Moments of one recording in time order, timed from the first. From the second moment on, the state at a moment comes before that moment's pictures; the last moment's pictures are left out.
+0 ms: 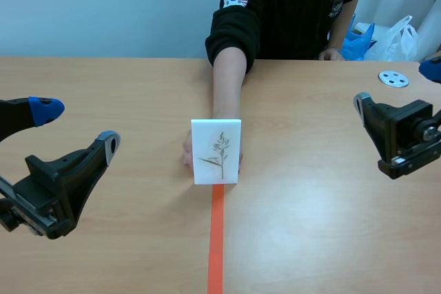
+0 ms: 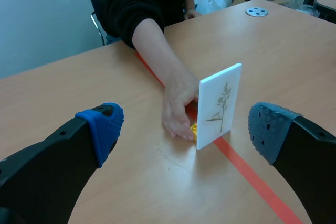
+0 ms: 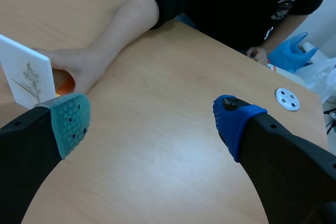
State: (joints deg) left arm 41.5 -28.5 -4.2 118.2 -15.3 -18.7 -10.9; right arm -39.2 28.6 13.0 125.7 11.7 13.3 -6.2
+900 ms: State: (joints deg) left arm 41.5 -28.5 -4.2 118.2 -15.3 -18.7 -10.9; right arm -23.3 42.2 8.6 104.9 16.3 25.8 -8.9
